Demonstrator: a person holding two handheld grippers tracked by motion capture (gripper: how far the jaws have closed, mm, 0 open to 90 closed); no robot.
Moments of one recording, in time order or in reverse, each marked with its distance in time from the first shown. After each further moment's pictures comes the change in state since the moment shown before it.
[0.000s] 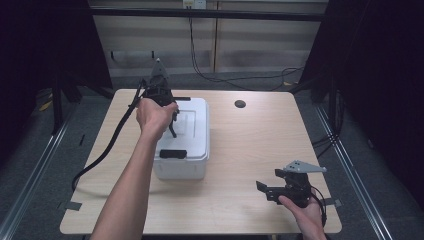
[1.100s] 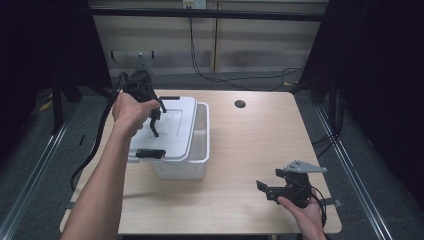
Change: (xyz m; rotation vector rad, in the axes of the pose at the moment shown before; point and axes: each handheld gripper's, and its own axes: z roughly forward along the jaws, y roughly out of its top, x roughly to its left) left arm 0.034 0.002 -0.031 0.043 0.007 0.069; right arm 0.000 0.000 0.000 -0.003 -0.011 0.007
